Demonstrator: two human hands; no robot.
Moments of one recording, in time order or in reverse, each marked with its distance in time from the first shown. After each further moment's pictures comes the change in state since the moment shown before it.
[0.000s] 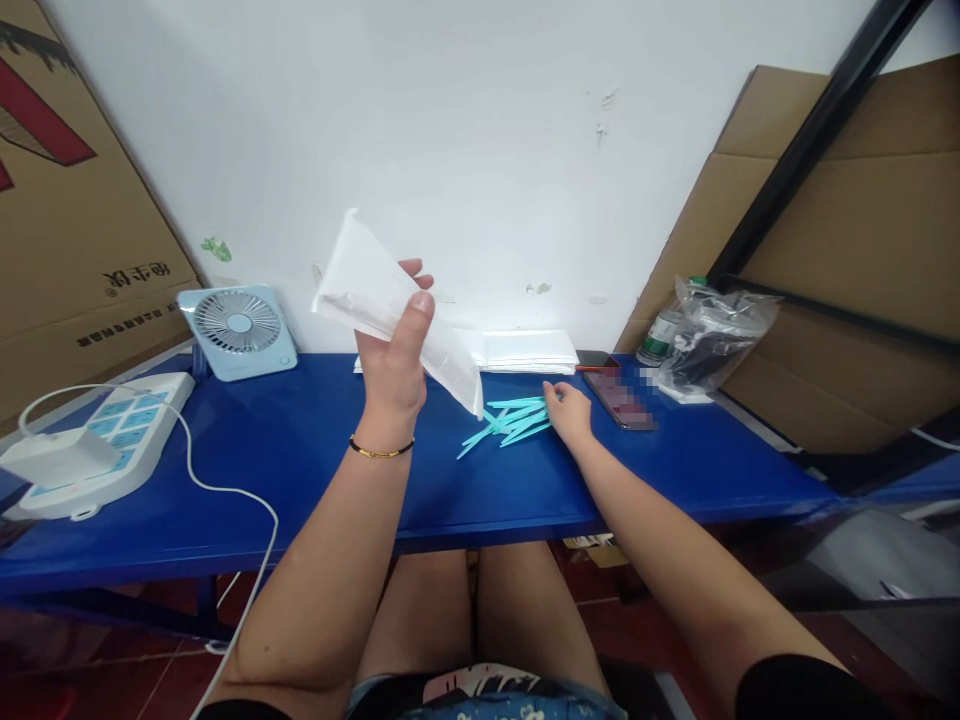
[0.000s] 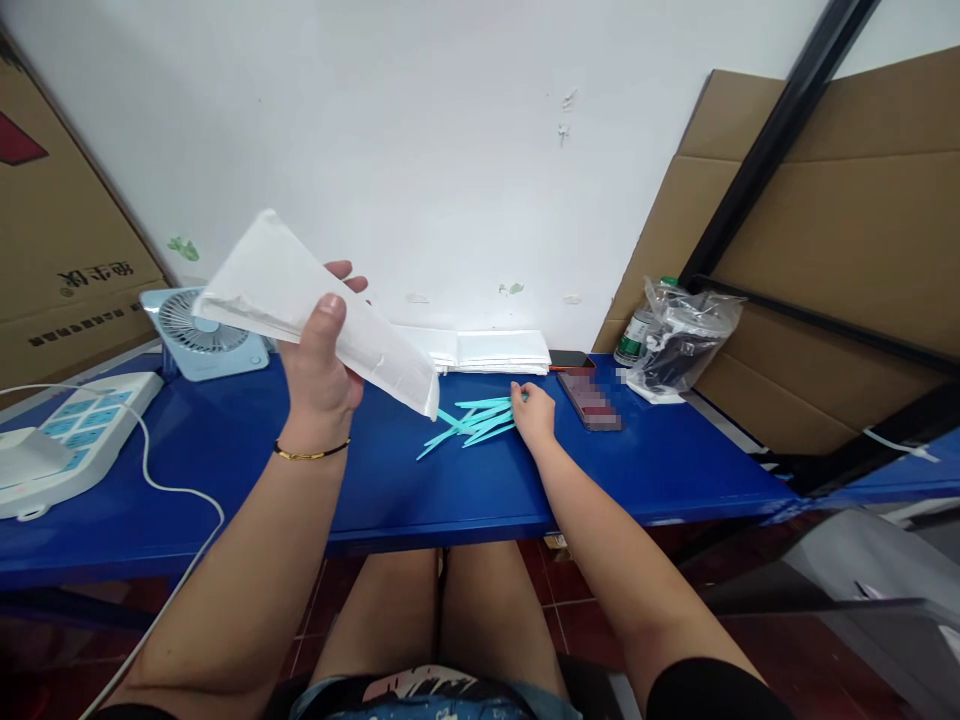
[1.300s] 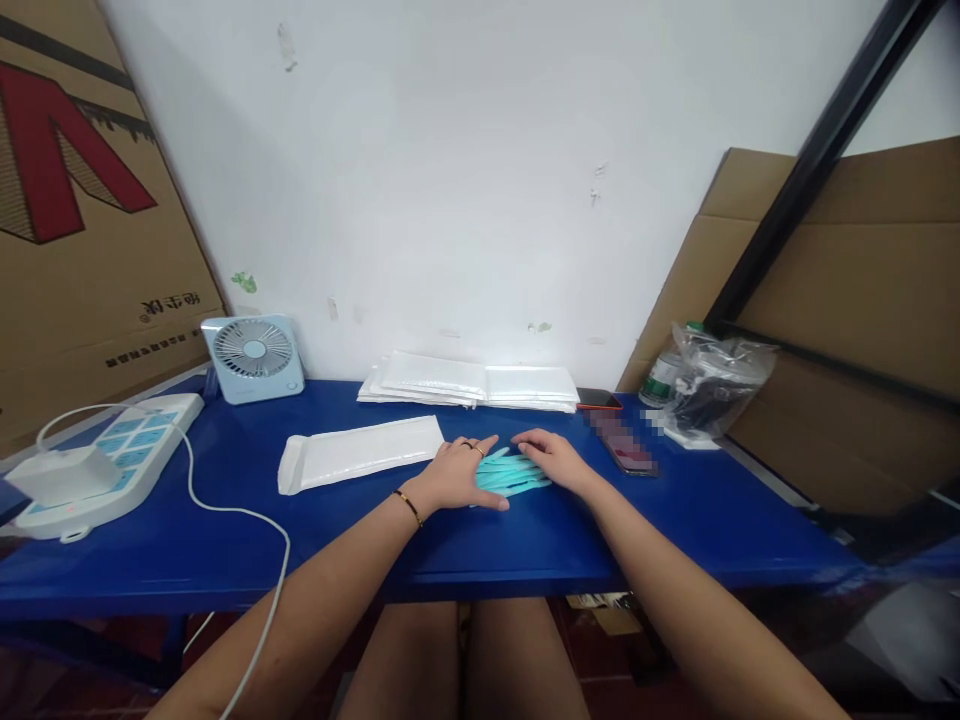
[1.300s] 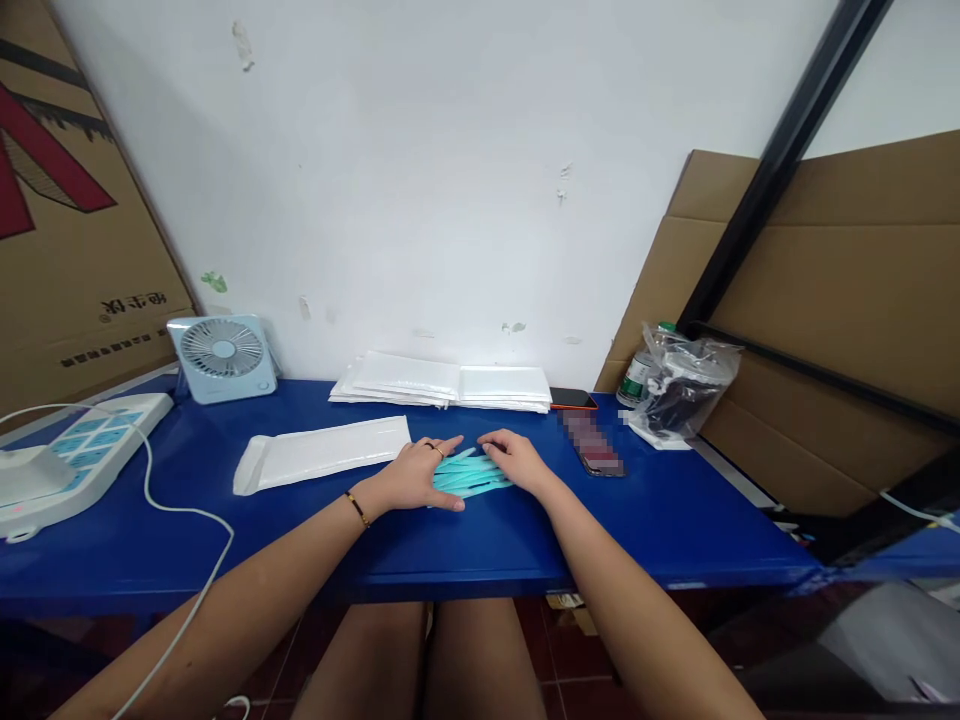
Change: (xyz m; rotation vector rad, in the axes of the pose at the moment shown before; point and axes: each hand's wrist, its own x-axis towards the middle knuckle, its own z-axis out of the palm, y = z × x) left_hand -0.087 -0.099 -0.032 0.935 -1.100 -0.420; right_hand -0.006 -0.019 -0.021 0.335 -0.569 -0.360
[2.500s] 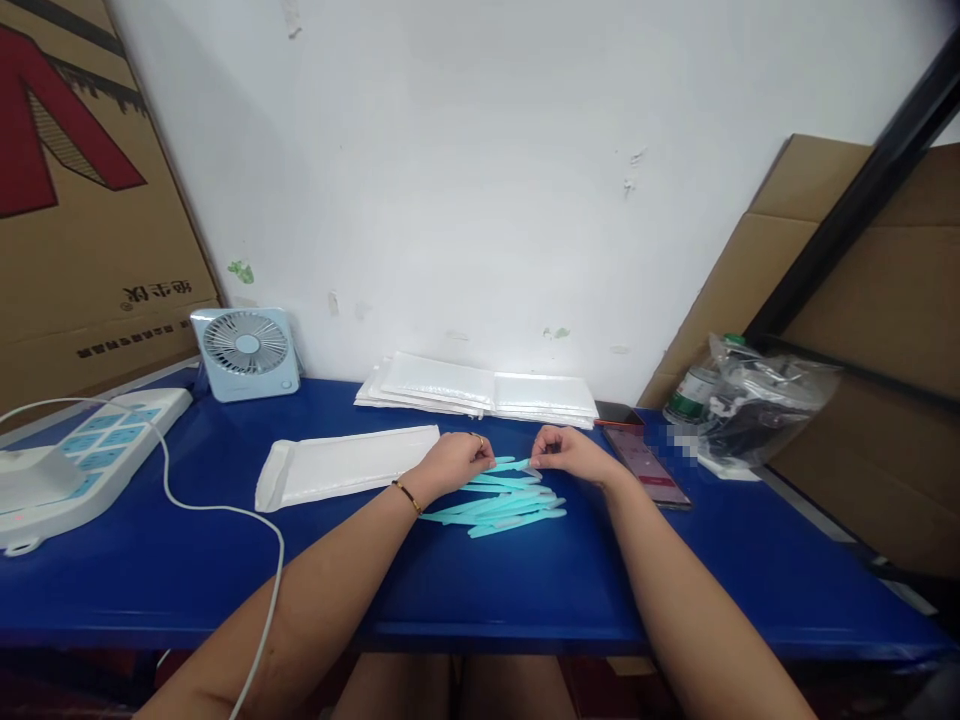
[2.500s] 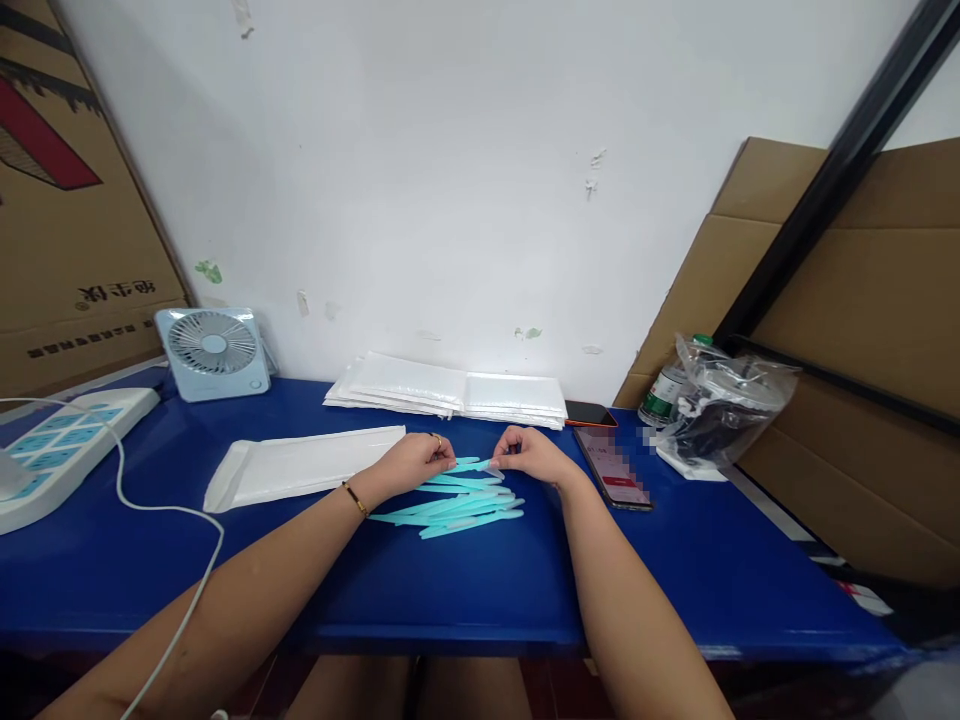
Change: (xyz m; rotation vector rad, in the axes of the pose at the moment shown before) left_hand 0.036 -0.022 -0.014 0.095 0.072 -0.019; right_hand 0.041 0.029 -0.025 0.228 -0.251 0.037
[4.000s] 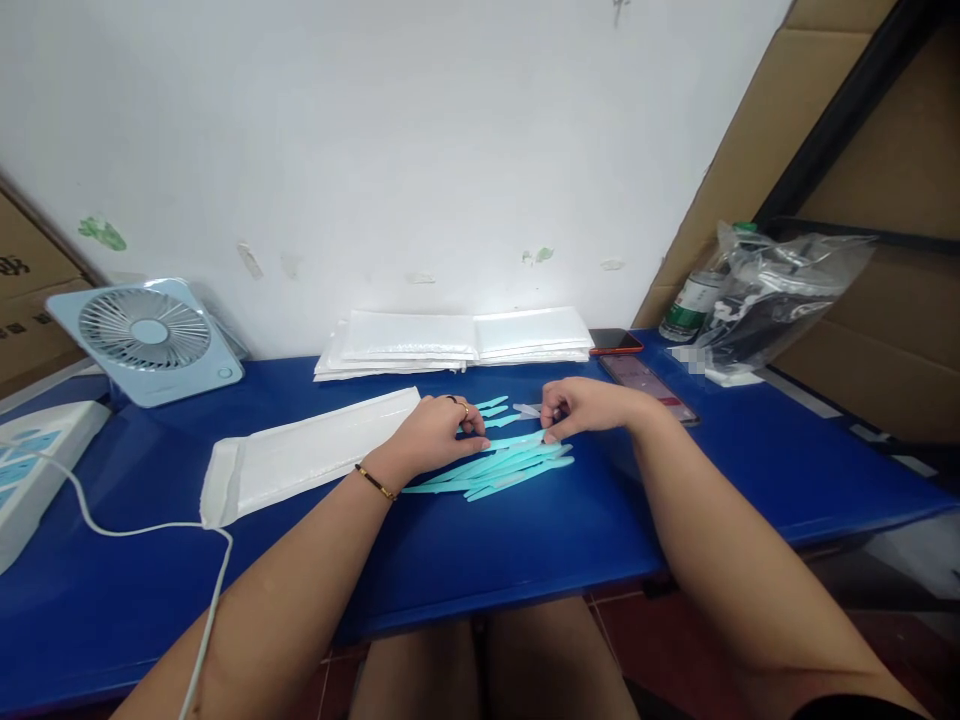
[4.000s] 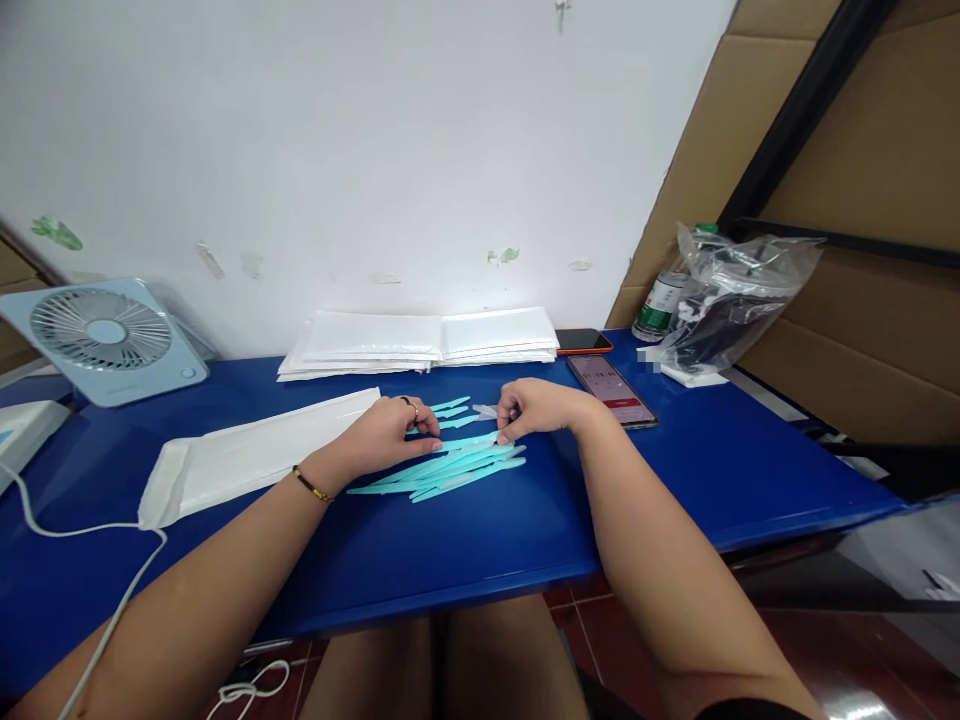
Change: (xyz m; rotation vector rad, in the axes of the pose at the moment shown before) left_hand -0.004 0.004 -0.008 0.032 -0.152 0.104; right_hand -0.020 -0.027 -0.015 -0.405 -0.261 0.051
